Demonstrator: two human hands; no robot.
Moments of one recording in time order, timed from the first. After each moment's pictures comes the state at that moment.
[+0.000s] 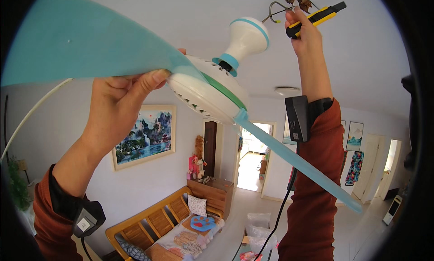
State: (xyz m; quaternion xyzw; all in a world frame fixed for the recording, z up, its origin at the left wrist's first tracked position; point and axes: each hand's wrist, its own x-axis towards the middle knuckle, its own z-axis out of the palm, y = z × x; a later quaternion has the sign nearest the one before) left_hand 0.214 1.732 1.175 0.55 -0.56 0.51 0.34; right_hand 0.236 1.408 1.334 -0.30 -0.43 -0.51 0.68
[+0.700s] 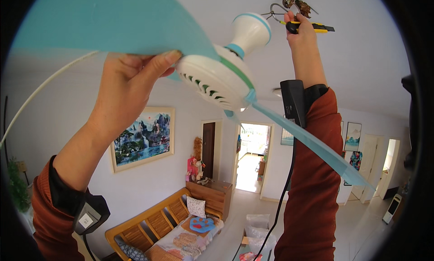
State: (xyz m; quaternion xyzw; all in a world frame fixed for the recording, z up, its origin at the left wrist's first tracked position) left_hand 0.211 1.726 1.193 0.55 -0.55 0.51 0.37; right_hand 0.237 1.408 1.363 -0.13 -0.43 -0.44 0.78
